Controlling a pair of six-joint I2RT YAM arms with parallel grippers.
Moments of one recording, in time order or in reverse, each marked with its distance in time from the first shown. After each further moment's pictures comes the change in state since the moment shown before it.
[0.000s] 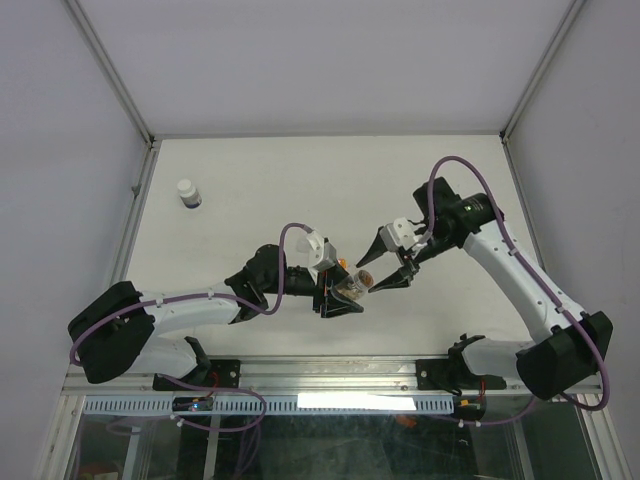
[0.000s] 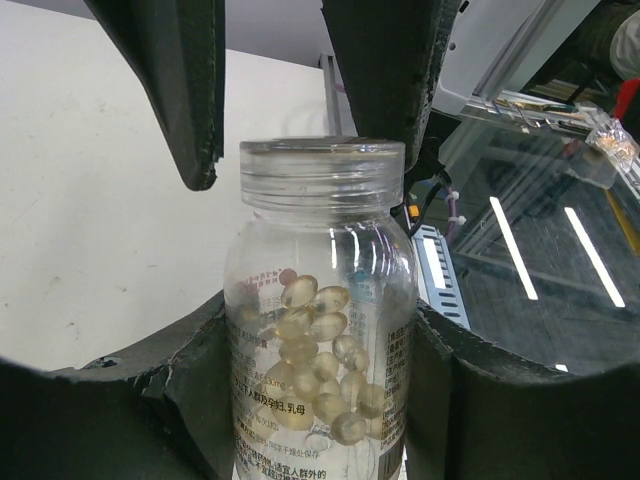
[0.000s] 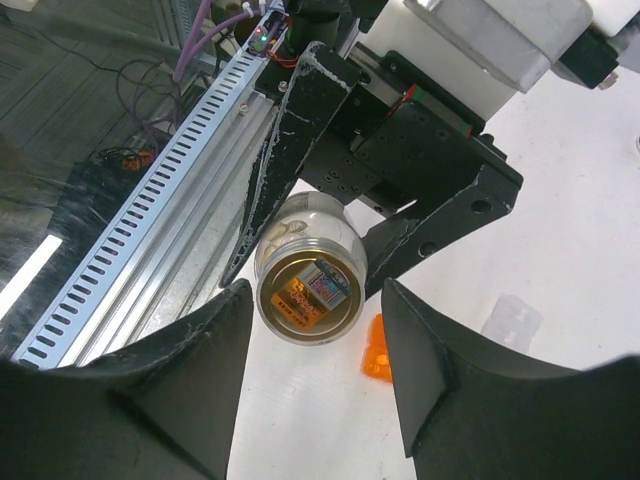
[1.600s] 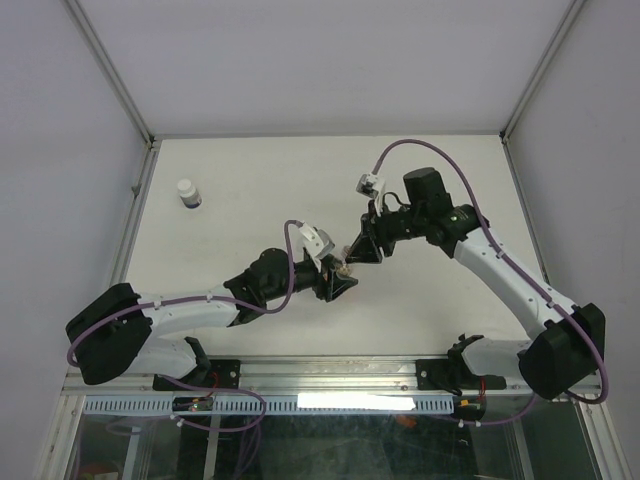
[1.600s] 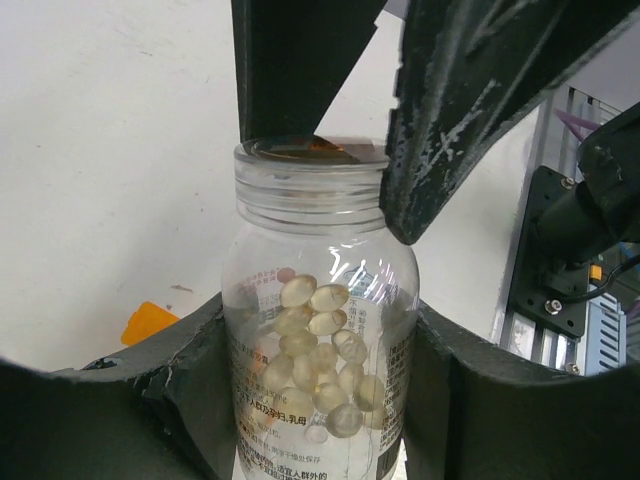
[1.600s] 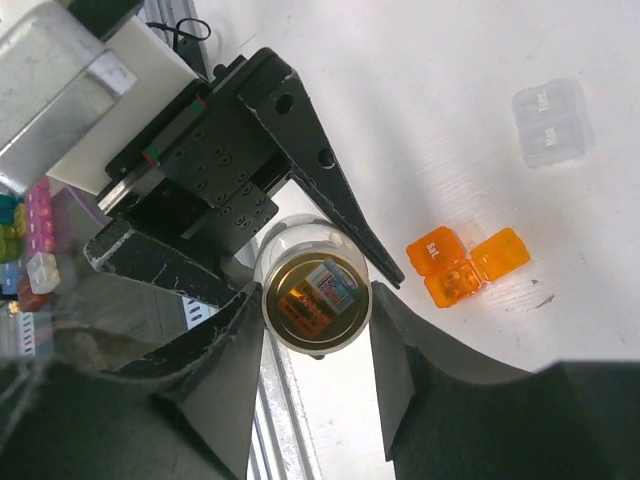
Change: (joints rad) left arm -0.010 -0.019 -0.018 -0.111 -0.484 0.021; right arm 0.066 -0.001 -0.130 0.717 0.401 1.411
